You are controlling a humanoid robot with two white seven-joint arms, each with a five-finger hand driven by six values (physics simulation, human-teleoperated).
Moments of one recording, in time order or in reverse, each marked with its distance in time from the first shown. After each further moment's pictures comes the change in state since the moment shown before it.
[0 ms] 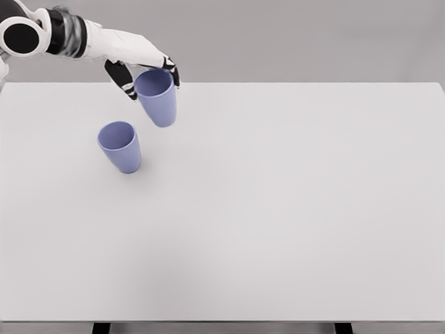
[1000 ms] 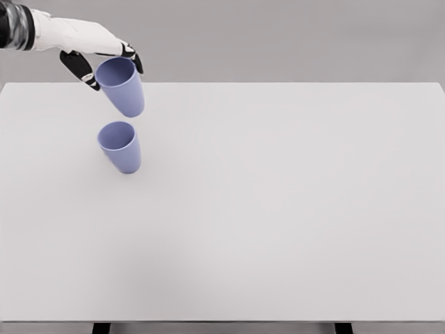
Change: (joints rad) left arm -0.009 0.148 0.025 -0.051 0.004 -0.002 0.000; right arm 0.000 0.000 0.000 0.000 0.000 0.000 0.000
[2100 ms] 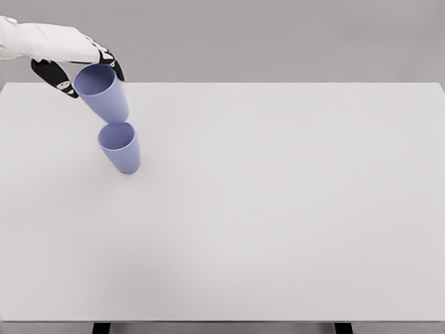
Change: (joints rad) left arm 0.005 0.169 0.014 -0.199 0.013 0.003 0.000; right arm 0.000 0.000 0.000 0.000 0.000 0.000 0.000
